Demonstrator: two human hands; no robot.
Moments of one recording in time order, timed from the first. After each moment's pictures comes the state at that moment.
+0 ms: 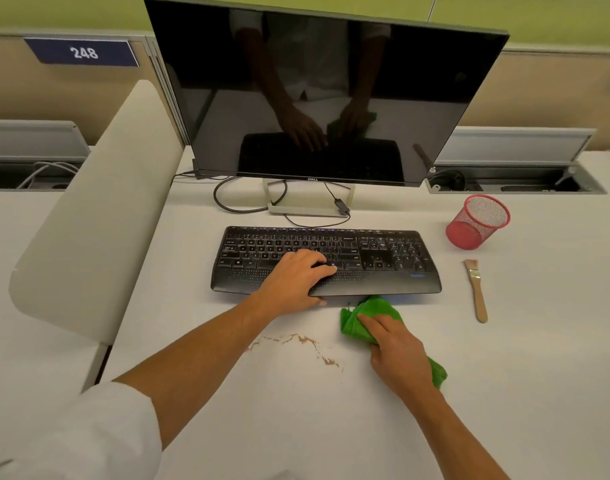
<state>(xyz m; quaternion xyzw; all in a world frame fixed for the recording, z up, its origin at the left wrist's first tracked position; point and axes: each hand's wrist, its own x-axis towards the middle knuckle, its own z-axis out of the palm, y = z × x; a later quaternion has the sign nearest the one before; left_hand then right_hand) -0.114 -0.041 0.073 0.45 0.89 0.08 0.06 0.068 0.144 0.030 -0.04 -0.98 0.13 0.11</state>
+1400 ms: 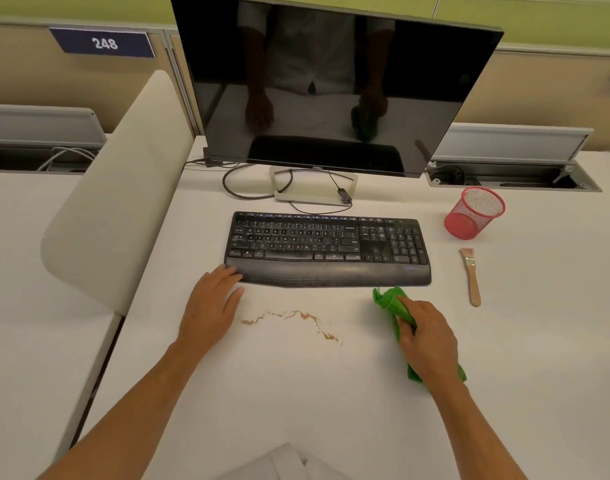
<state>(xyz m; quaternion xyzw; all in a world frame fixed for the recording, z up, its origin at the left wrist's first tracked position) -0.048 -0.193 0.024 0.19 0.95 0.25 -0.04 0.103 0.171 0.046 -0.19 -0.95 0.23 0.11</state>
